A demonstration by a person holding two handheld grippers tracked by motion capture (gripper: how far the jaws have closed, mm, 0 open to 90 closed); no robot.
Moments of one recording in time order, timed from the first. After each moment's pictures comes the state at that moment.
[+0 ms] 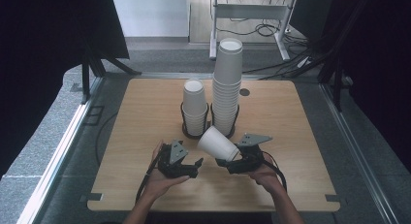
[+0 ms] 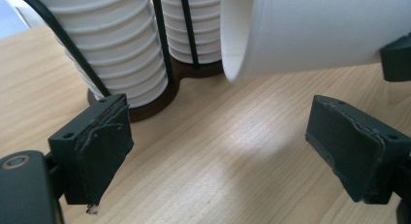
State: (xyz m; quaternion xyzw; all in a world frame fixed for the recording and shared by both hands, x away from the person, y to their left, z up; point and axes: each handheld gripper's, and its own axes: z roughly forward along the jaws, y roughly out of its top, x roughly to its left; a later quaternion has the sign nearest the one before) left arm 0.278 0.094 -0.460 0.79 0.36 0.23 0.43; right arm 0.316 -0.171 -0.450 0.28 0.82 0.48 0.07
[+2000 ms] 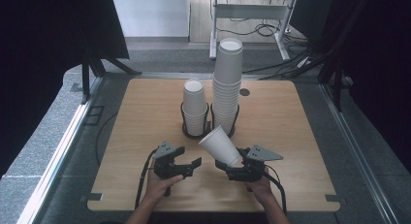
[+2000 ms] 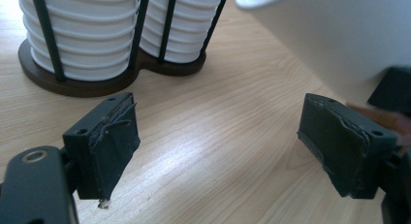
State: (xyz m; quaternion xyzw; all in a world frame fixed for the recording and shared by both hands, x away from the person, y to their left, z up) left arm 0.281 0.116 -0.477 0.72 0.43 0.08 0.54; right arm 0.290 -0.177 -0.476 0.28 0.72 0.62 0.11
